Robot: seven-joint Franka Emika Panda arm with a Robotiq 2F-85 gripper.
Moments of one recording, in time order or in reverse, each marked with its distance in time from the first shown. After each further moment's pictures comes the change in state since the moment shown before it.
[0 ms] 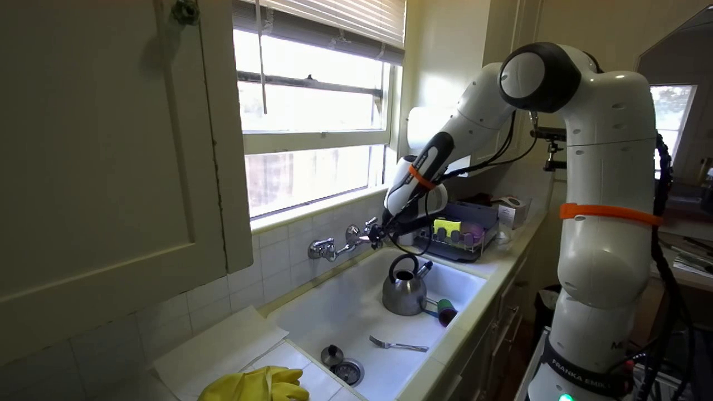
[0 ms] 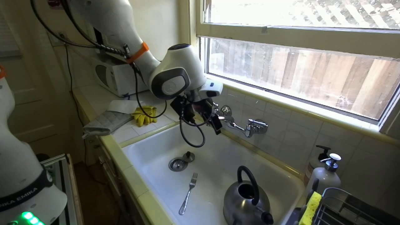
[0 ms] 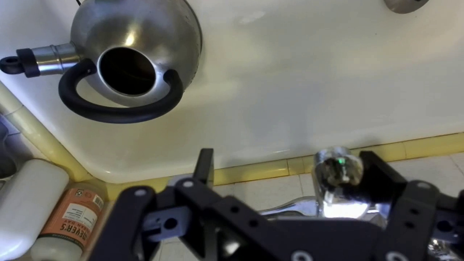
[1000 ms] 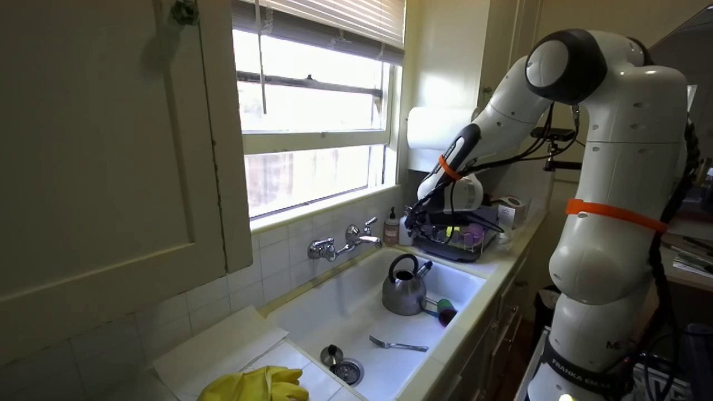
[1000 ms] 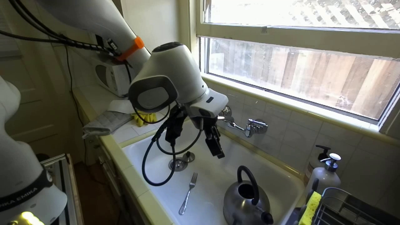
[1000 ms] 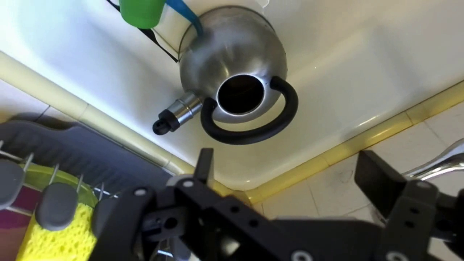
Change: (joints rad) arm -0.133 -0.130 -0.091 -0.150 0.143 0.072 0.087
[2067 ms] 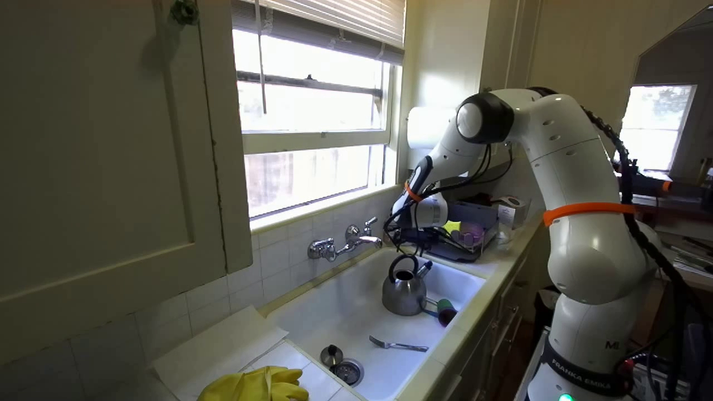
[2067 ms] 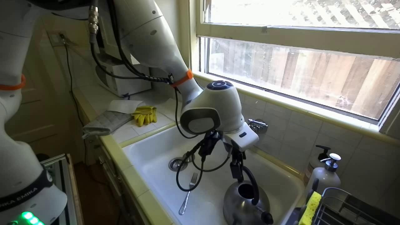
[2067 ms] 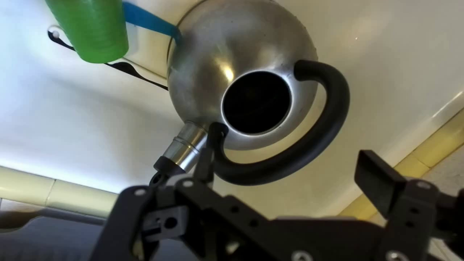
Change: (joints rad) arm -0.017 0.486 0.018 0.434 0.167 -0.082 0.234
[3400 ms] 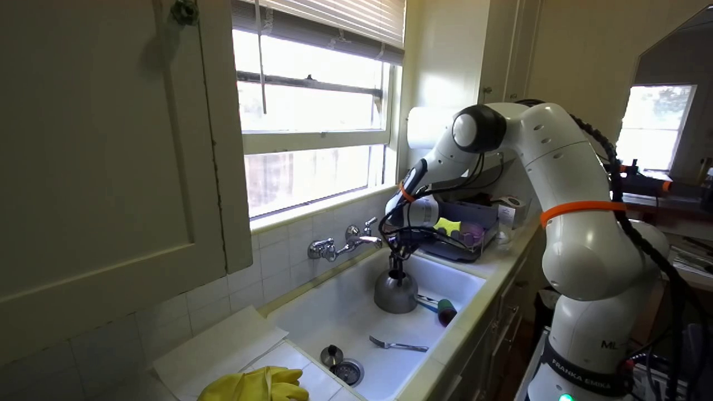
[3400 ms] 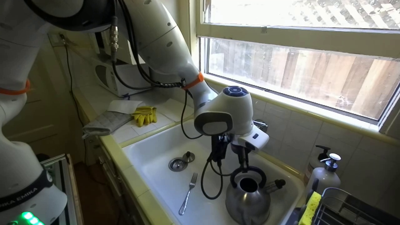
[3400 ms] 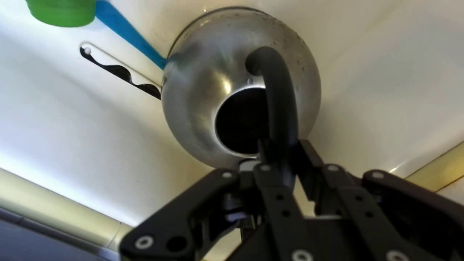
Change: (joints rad) arm -0.113 0.097 0.125 0.160 -0.004 -0.128 -0.268
